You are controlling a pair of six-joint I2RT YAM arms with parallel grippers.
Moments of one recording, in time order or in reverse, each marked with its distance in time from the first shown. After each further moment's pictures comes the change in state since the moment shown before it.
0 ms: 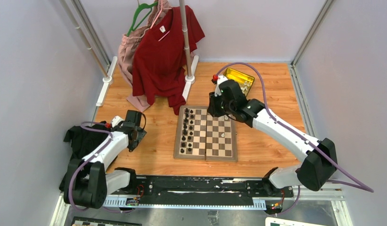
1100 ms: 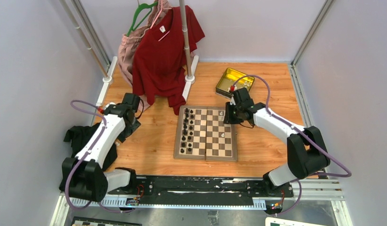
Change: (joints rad) left arm -0.010 0.066 0.423 -0.513 -0.126 0.032; right arm -0.243 0.128 -0.194 0.045 -0.101 0.068
